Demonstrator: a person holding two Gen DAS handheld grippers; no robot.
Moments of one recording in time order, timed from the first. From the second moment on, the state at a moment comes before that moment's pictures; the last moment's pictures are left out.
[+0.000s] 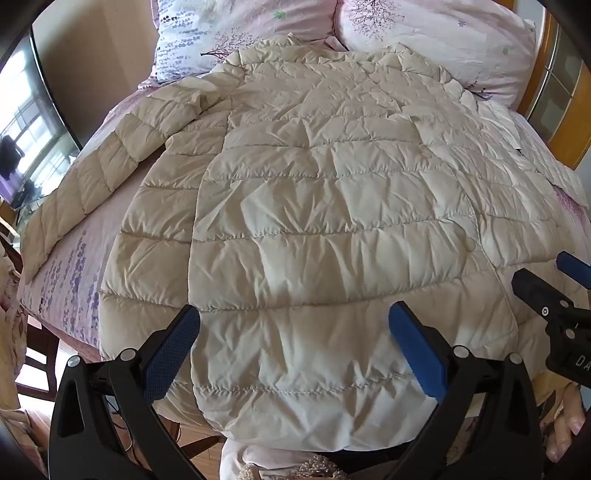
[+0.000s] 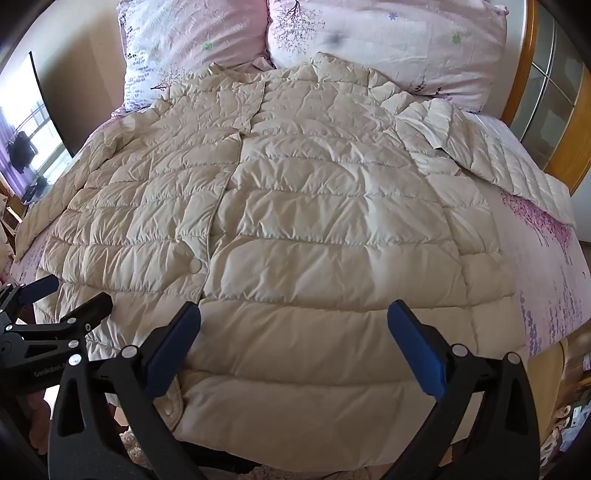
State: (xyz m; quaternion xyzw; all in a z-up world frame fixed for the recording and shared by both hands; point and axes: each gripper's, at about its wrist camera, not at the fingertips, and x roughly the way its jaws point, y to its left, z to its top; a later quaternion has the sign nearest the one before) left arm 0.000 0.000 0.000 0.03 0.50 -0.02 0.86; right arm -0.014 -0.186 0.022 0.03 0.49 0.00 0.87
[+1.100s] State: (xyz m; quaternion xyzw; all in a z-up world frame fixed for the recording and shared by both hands) left arm 0.000 0.000 0.000 0.03 0.50 -0.02 0.87; right arm -0.014 -0.188 0.020 0.03 0.49 0.00 0.87
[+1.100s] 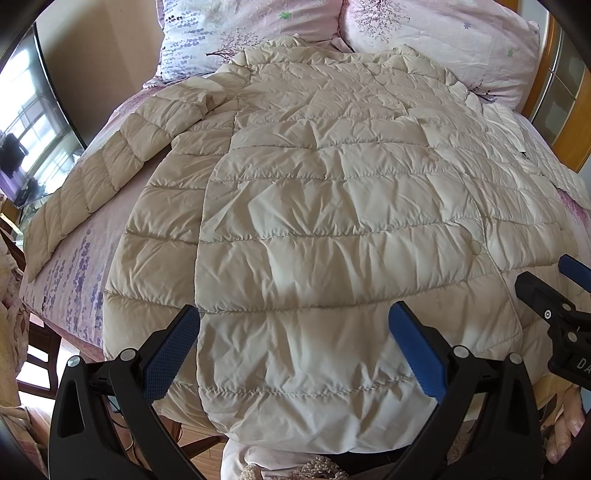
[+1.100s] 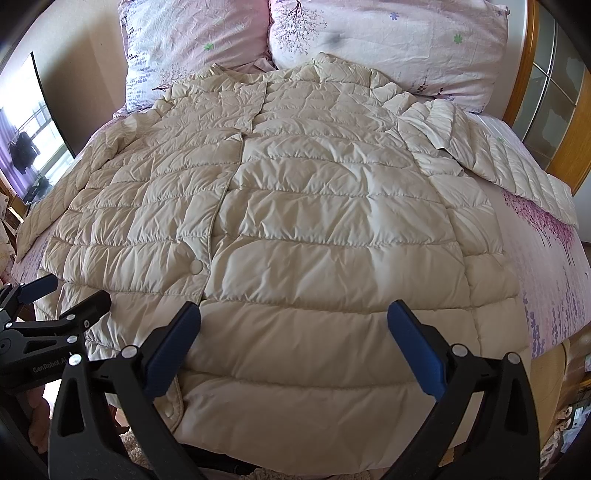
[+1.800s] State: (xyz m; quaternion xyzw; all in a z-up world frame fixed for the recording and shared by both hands) left arm 0.000 0.000 0.000 0.03 0.50 -0.02 0.87; right arm -0.013 -0.190 0.019 0.04 0.48 0.00 0.88
